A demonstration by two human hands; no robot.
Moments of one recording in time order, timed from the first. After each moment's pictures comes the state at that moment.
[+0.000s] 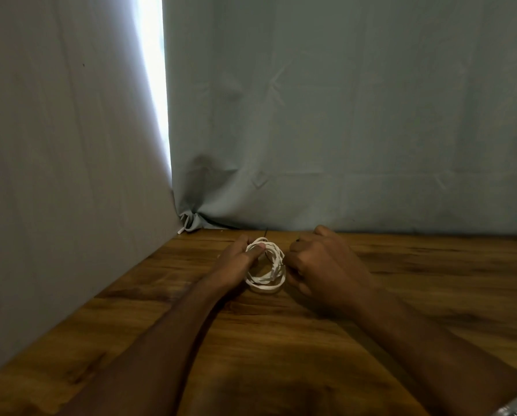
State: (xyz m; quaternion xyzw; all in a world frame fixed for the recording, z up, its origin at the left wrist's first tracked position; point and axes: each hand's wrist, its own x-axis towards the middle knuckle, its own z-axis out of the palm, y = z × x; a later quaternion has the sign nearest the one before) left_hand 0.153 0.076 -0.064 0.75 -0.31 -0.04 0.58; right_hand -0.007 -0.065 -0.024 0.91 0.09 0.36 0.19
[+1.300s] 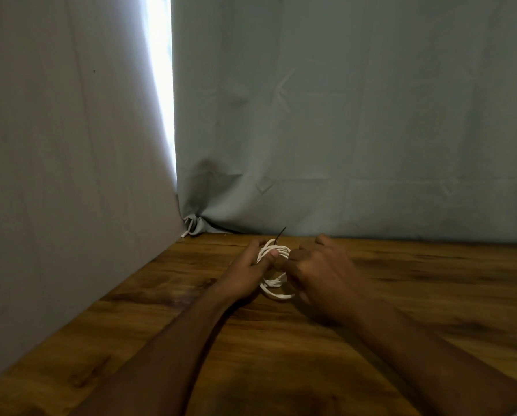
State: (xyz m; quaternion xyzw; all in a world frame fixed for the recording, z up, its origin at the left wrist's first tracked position) left_hand 0.153 0.067 -0.072 0.71 -0.38 -0.05 0.59; right_hand 0.000 -0.062 -0.031 0.90 0.11 0.37 0.19
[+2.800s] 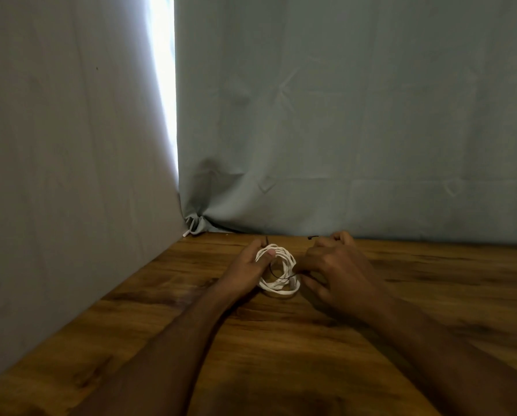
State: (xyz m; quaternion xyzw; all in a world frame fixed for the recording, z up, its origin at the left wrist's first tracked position) left_hand 0.143 0.072 -0.063 0.73 -0.36 -0.03 0.58; right_hand 0.000 -0.092 -0.040 0.92 0.11 0.38 0.05
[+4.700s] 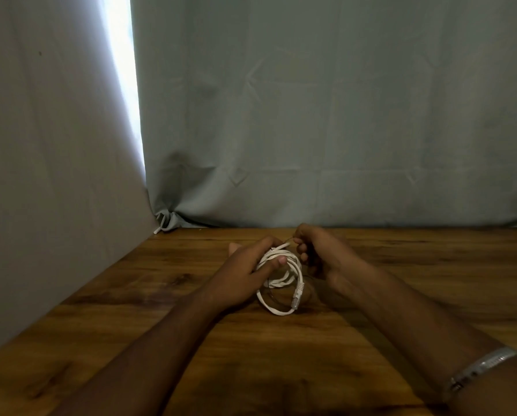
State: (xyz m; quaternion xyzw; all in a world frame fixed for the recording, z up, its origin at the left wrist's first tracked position) left_hand 0.102 0.057 -0.060 0.75 -0.53 0.08 0.39; right_hand -0.004 -0.088 -0.016 0.65 -0.24 0.22 -0.68
